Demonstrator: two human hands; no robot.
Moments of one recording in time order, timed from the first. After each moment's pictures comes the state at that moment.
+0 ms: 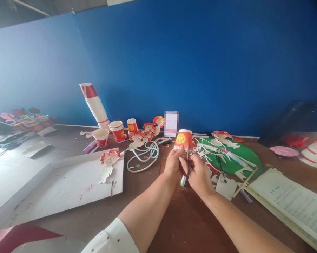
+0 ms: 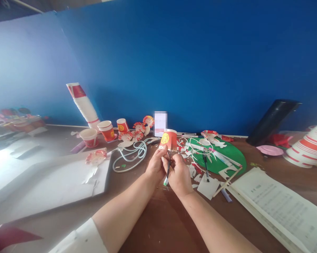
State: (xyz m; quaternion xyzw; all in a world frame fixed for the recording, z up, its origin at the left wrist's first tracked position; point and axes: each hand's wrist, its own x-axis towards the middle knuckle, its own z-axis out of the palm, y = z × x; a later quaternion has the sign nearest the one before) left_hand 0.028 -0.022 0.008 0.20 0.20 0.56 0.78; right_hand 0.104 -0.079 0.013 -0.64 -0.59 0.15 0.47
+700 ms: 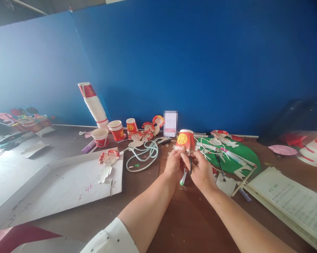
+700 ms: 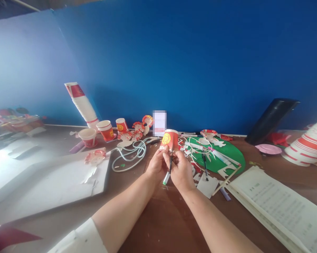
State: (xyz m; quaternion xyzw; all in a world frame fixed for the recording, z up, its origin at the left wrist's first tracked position) left_hand 0.032 -0.025 0.007 0.22 0.23 0.54 0.78; right_hand 0.111 -0.075 0.020 -0.61 -0.57 0.19 0.52
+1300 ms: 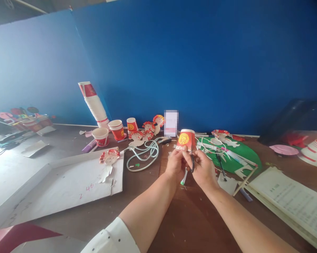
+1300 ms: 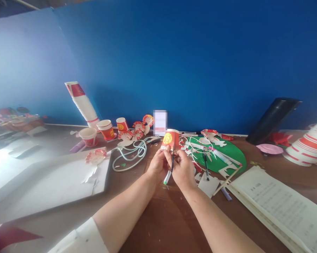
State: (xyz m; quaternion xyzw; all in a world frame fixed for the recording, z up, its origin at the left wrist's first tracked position) left_hand 0.031 -0.027 0.009 0.25 0.24 0.53 0.78; right_hand 0.111 -0.075 0.025 -0.60 -0.55 0.20 0.54
